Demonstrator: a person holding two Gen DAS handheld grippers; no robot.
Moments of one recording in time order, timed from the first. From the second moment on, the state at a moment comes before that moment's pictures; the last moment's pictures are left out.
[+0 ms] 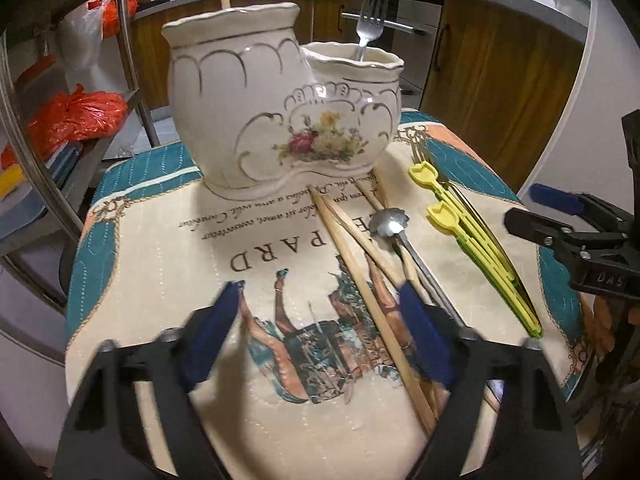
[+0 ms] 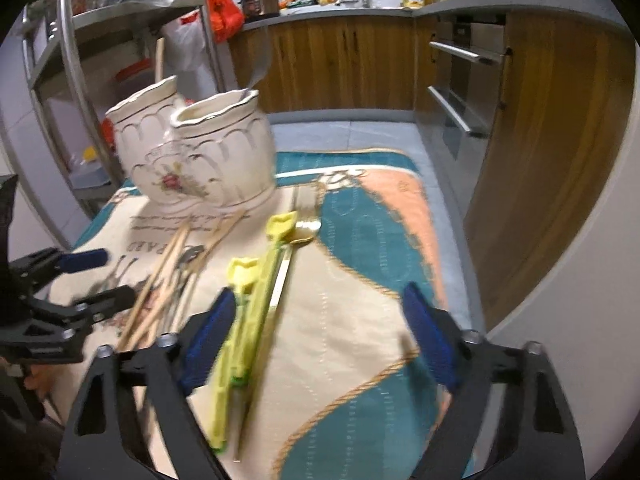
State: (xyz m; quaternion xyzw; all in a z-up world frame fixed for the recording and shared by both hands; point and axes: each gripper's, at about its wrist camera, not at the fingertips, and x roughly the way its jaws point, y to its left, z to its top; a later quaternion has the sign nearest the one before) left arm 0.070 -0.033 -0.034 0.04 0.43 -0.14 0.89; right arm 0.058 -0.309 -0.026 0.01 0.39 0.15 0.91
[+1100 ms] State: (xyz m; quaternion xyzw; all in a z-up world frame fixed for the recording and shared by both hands) left arm 0.079 -0.034 -0.035 0.07 0.46 -0.21 0.86; right arm 0.088 -0.292 -0.039 -0.01 0.44 0.15 0.89
